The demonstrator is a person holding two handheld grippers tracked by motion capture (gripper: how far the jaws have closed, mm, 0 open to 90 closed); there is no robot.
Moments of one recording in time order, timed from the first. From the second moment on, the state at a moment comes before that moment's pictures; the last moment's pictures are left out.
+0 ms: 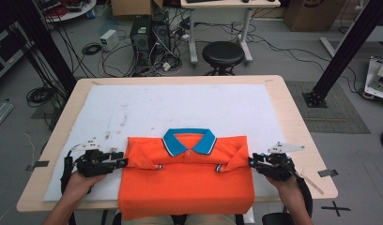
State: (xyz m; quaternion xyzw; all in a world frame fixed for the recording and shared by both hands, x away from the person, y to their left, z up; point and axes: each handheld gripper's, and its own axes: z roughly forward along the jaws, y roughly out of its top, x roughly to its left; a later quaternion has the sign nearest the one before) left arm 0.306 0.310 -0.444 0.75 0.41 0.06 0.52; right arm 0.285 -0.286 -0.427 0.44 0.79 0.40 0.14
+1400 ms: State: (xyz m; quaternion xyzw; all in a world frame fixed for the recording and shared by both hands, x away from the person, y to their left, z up) left arm 0.397 0.291 -0.428 0.72 0.47 0.12 0.50; right arm 0.400 -0.268 -0.414 0.46 0.78 0.36 0.22
